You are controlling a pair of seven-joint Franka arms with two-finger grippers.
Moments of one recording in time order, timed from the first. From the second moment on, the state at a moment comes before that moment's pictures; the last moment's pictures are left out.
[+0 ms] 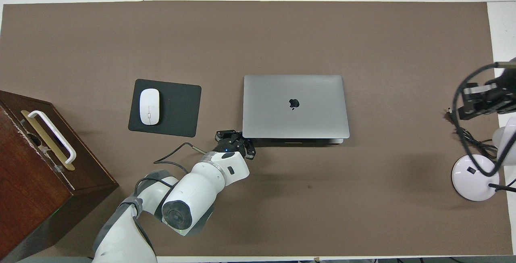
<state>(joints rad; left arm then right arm) -0.76 0.28 0.05 -2.49 -0.03 3.51 -0.15 -0.19 0.10 0.23 -1.30 0.02 1.21 0.11</state>
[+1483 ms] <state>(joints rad) -0.70 -0.08 0.07 -2.45 -0.03 2.63 -0.21 -0.25 0.00 0.24 -1.68 -0.03 1.77 0.01</state>
